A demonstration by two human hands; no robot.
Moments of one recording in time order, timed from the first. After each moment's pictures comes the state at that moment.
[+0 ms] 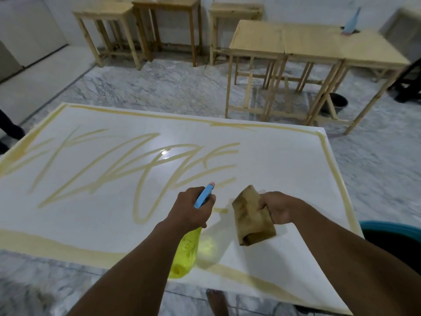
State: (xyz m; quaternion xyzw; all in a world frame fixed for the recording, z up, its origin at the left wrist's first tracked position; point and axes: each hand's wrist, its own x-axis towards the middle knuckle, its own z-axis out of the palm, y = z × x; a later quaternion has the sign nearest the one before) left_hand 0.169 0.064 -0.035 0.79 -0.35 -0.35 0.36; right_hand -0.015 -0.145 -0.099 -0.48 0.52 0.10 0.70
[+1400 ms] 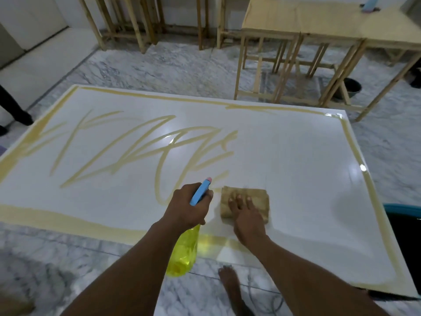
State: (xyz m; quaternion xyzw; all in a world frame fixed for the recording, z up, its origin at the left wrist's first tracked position) left_hand 0.221 0.124 -0.051 0.79 -0.34 -0.35 0.36; right_hand 0.074 0.008 -0.190 -0.90 0.37 0.20 0.11
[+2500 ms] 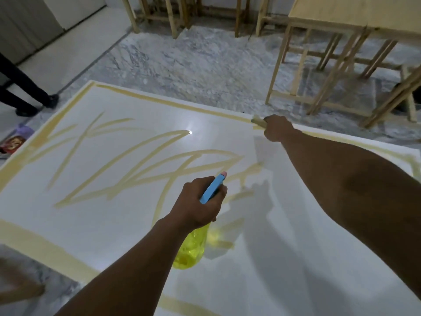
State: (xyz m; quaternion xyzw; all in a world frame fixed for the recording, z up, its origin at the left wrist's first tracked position) left_hand 0.308 -0.012 -0.045 0.81 -0.30 -0.33 0.38; right_hand 0.302 -0.356 -0.102 -0.90 0.41 0.08 0.16
